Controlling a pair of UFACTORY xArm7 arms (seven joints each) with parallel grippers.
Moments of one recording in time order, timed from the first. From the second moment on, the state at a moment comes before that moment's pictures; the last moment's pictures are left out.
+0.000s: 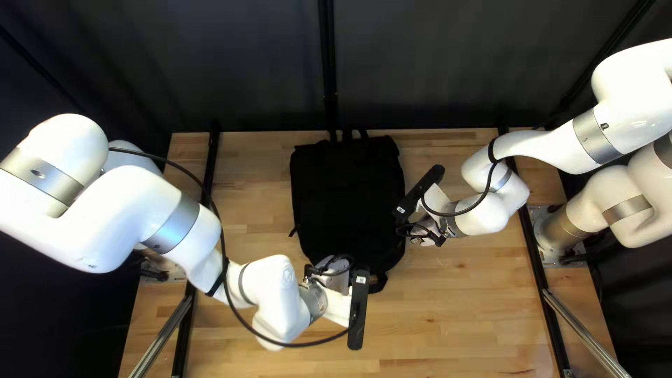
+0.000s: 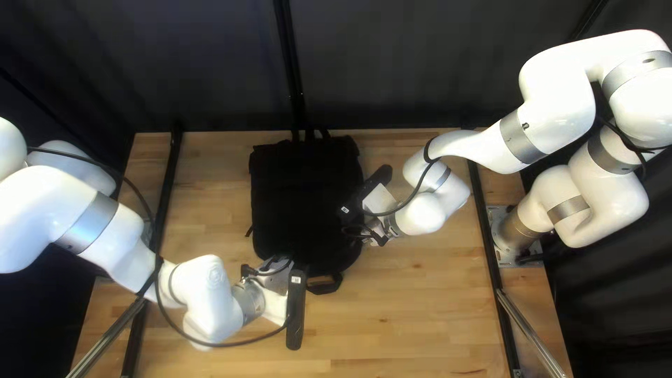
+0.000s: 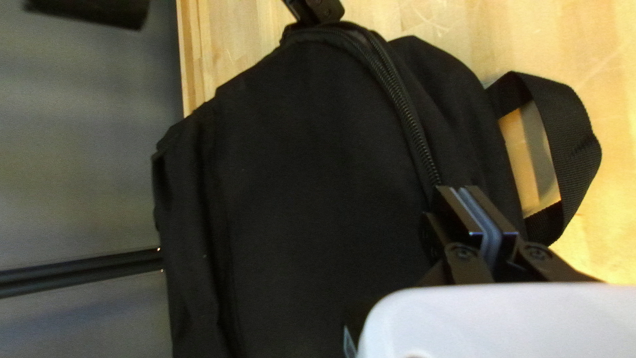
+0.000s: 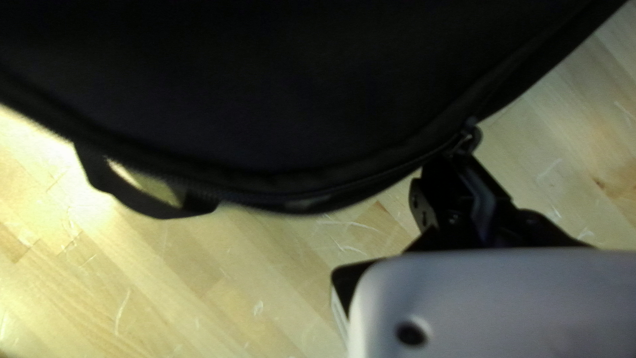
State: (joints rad) left arm -0.60 0.16 0.05 0.90 1.14 0.92 -1.03; right arm 0.27 -0.08 -0.24 0.49 -1.01 0.35 1.66
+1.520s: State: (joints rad) left arm -0.65 0.15 0.00 0.98 1.06 0.95 -0.93; right arm 0.26 -0.09 -0.25 0.48 -1.09 0.33 1.68
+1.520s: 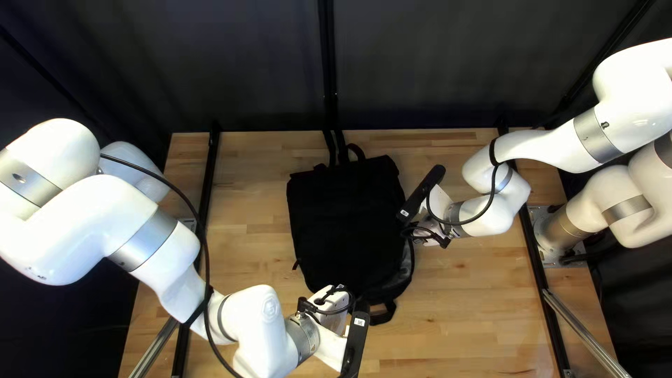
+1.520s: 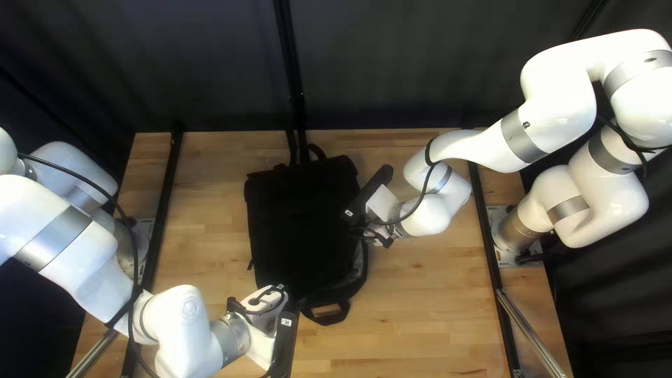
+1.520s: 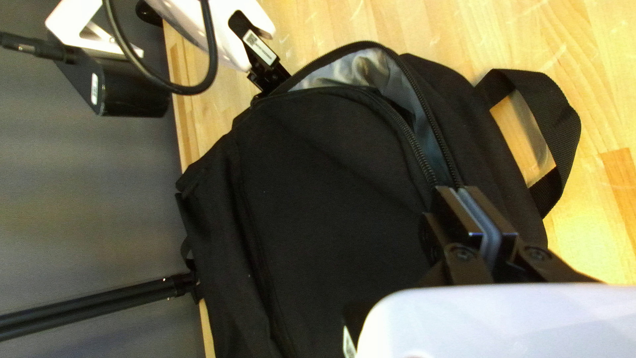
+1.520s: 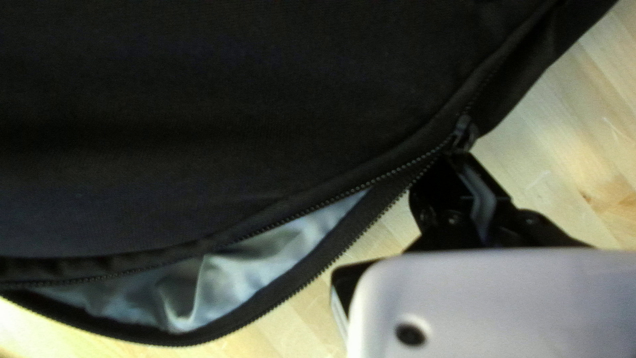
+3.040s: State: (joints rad) left arm -0.54 -0.10 0.11 0.87 0.83 0.89 -0.83; right arm 0.28 -0.10 -0.25 0.48 -0.91 0.36 1.52
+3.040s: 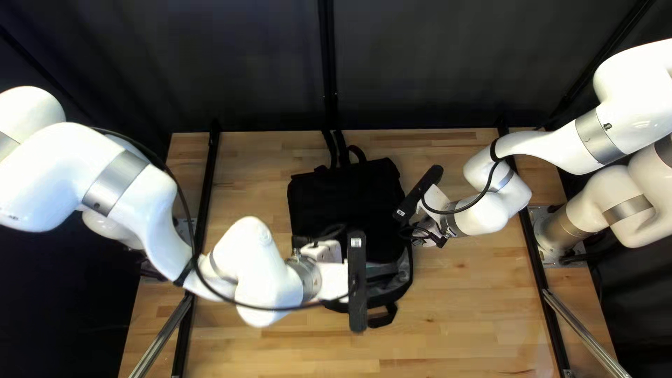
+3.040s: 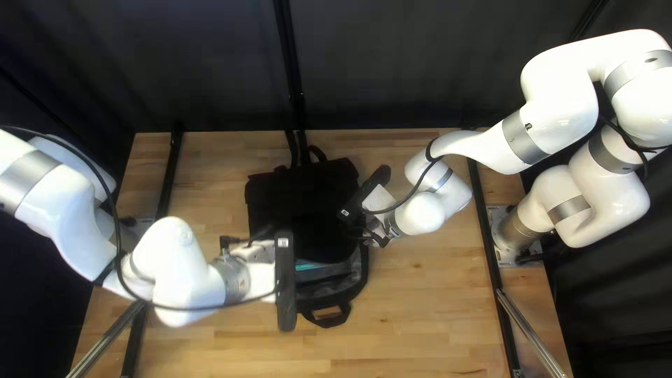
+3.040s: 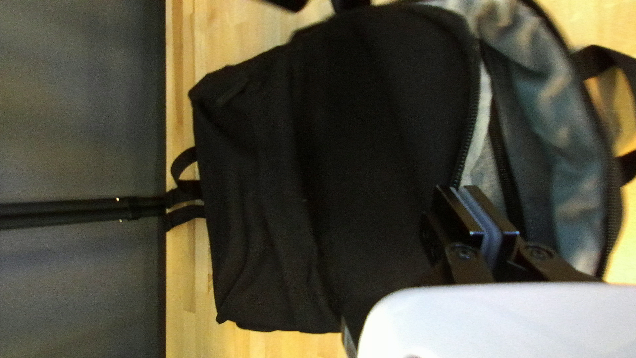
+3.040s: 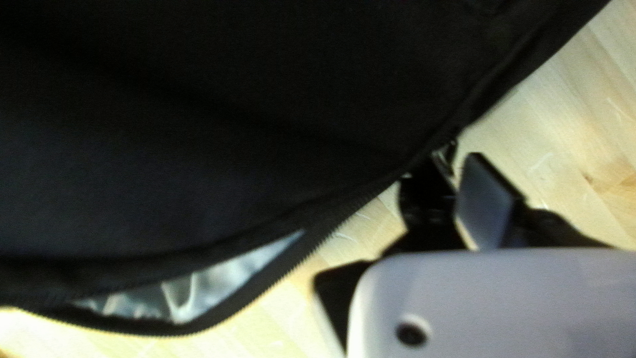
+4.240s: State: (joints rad) left arm -0.37 -0.16 0.41 0.87 0.36 0.76 -0.69; right arm 0.34 0.00 -0.18 0.61 -0.88 0.65 1.74
